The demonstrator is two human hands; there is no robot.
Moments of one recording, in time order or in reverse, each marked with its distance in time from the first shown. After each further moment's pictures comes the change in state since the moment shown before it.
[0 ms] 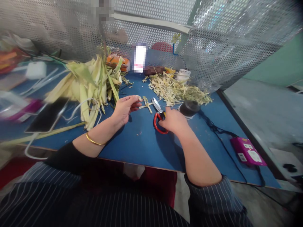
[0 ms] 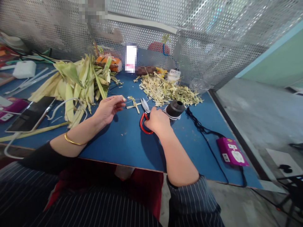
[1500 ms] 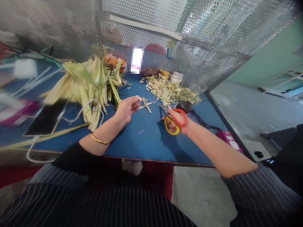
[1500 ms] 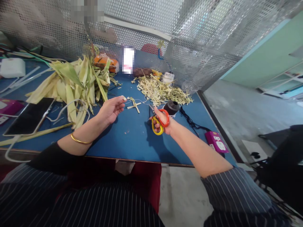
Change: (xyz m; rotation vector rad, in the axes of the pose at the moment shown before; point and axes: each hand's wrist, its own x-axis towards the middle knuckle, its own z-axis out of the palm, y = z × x) left_hand -0.001 0.007 -0.005 -0.168 0.015 -0.147; right_hand -0.017 0.021 -0.020 1.456 -0.553 0.494
